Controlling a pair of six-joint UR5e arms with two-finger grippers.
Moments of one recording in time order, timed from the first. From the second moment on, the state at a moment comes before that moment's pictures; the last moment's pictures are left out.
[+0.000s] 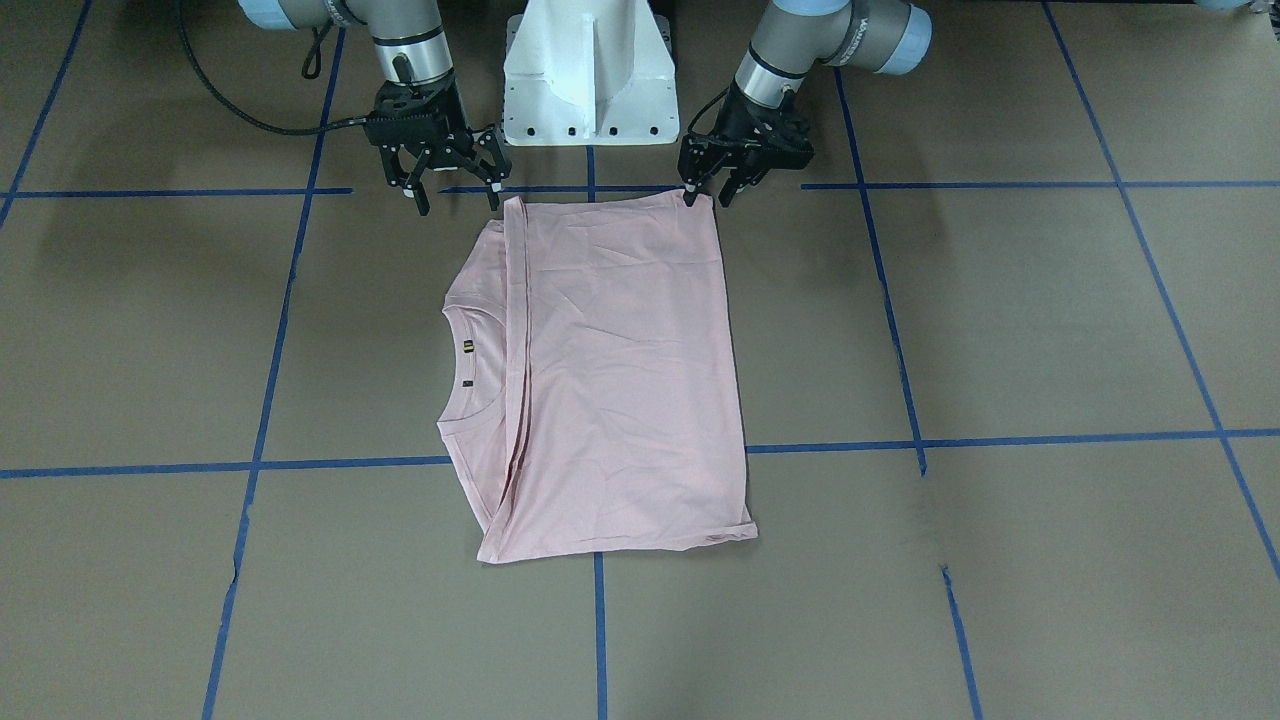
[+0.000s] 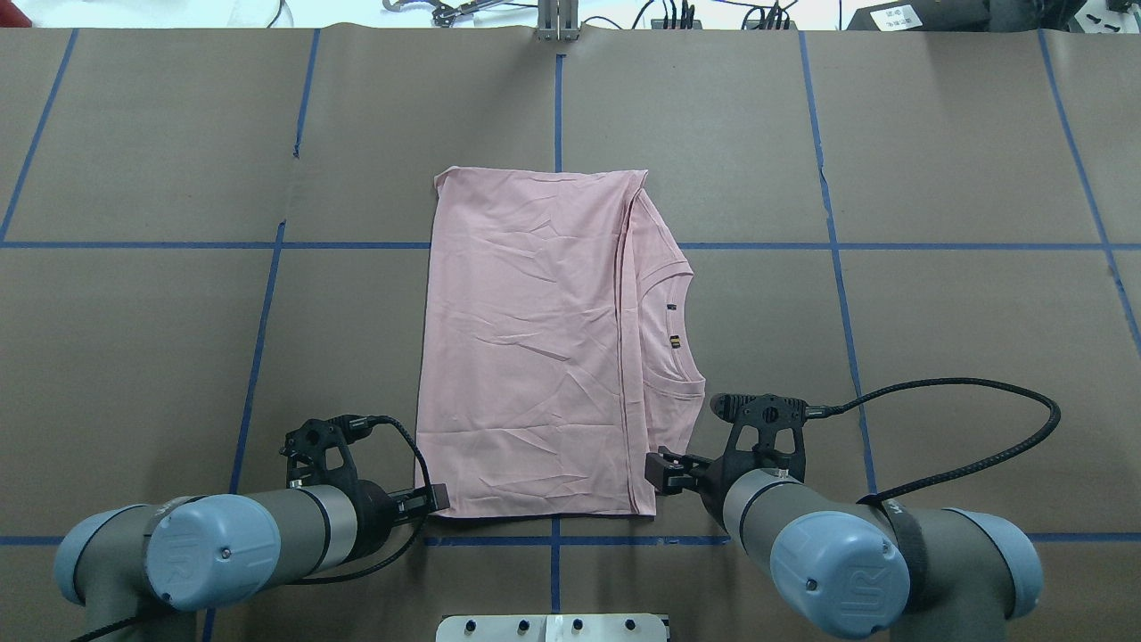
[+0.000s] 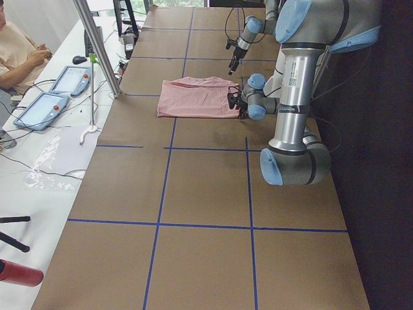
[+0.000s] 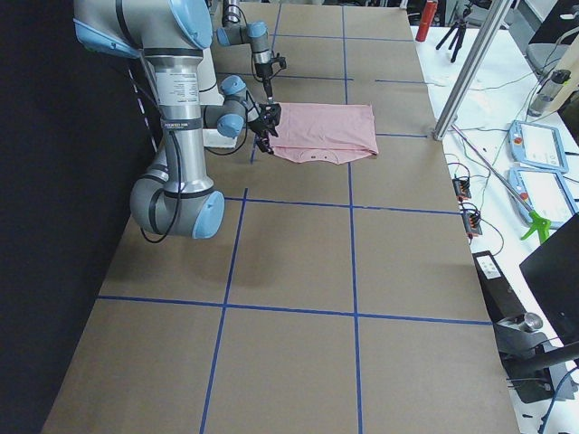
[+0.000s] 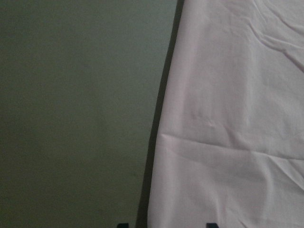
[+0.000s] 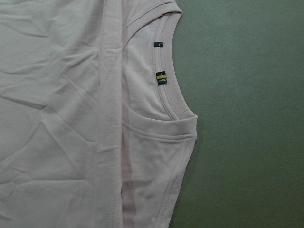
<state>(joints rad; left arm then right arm) -0.16 -1.77 -1.94 -2.11 -1.52 -1.70 0.13 -1.37 2.07 -1.36 1.26 1.53</state>
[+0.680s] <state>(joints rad) -0.14 -1.79 -1.92 -2.11 -1.52 -1.73 0.13 -1.37 2.07 -1.36 1.26 1.53</state>
